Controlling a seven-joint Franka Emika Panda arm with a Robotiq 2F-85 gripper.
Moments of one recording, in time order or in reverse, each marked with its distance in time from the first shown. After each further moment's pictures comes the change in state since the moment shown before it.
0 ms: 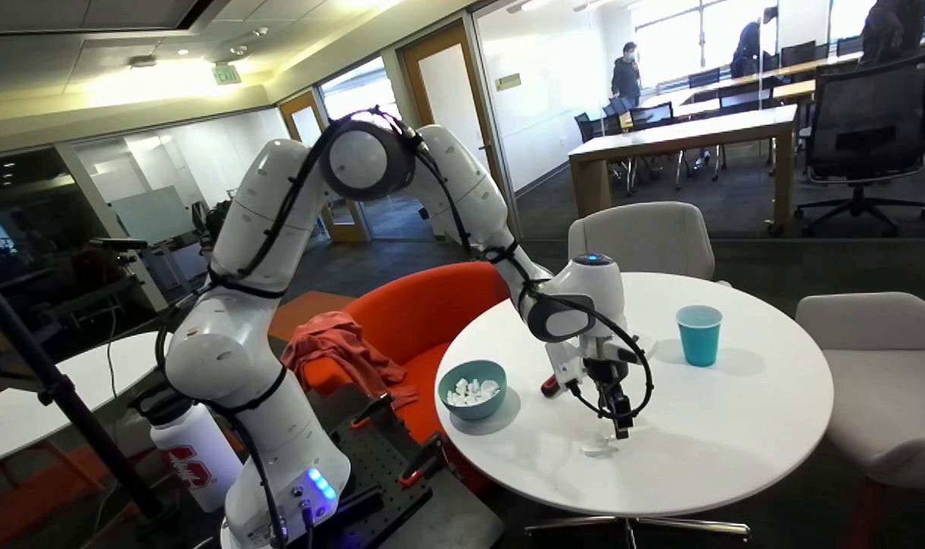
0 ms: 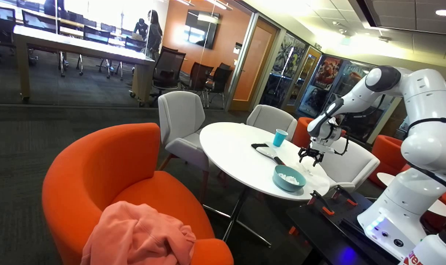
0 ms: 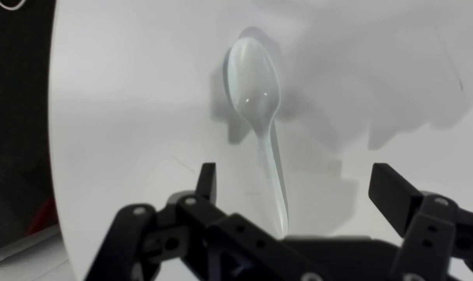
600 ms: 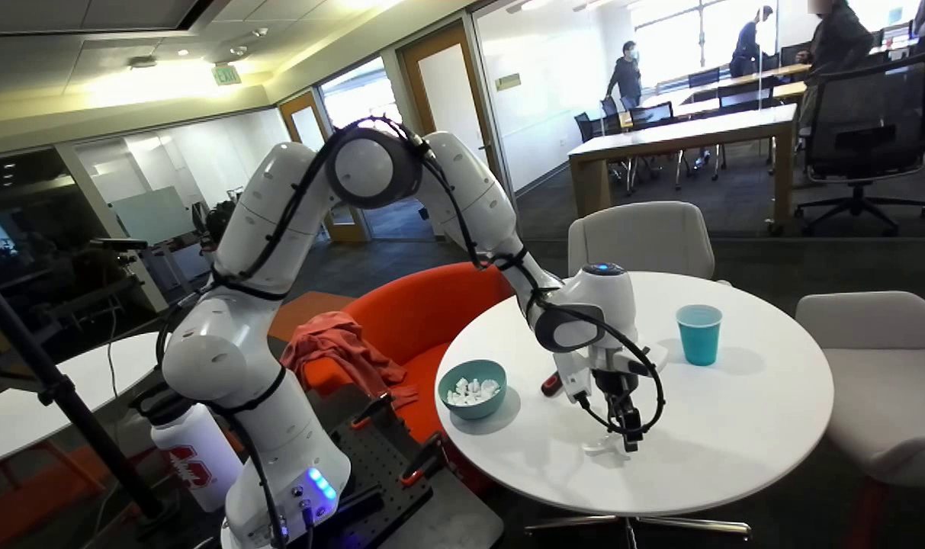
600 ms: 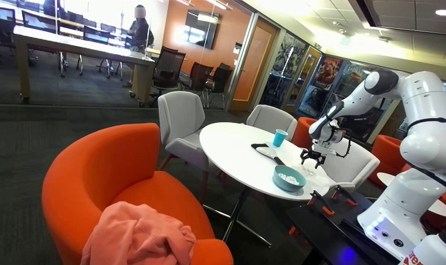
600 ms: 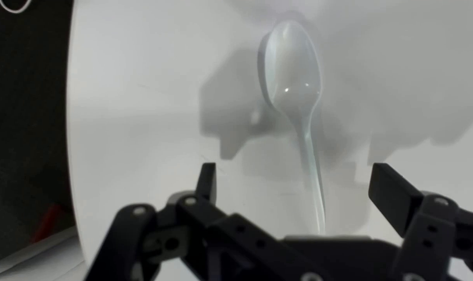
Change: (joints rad) arm -0.041 0.039 0.003 0.035 0.003 0.000 -0.022
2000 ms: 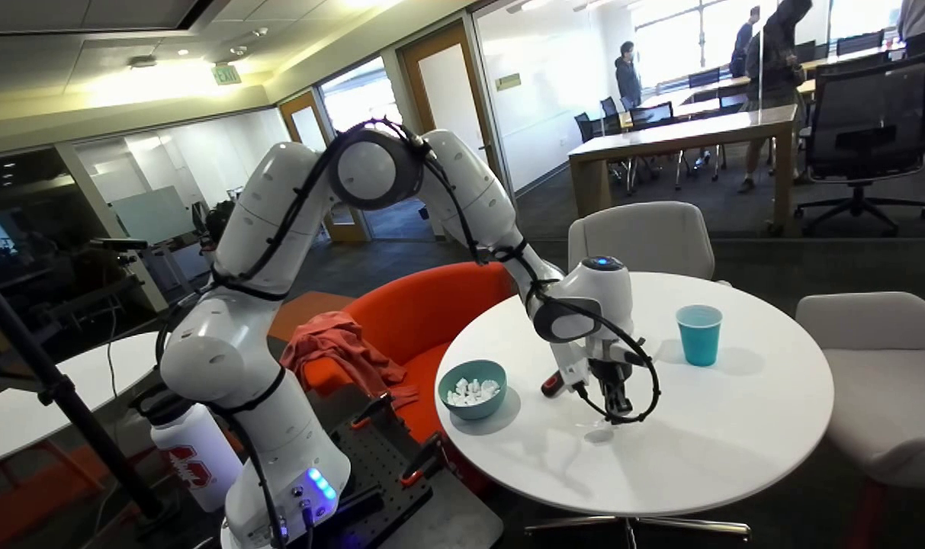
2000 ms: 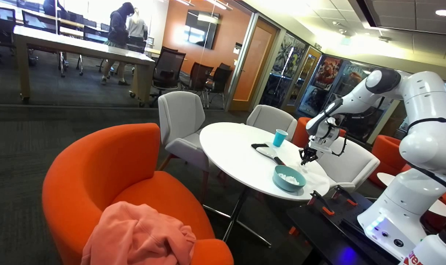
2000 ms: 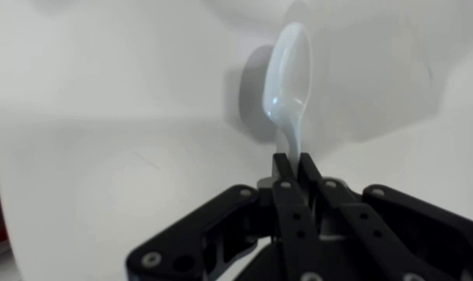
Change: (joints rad) arm -0.028 -0.013 0.073 0.020 0.067 -0.029 -0.058
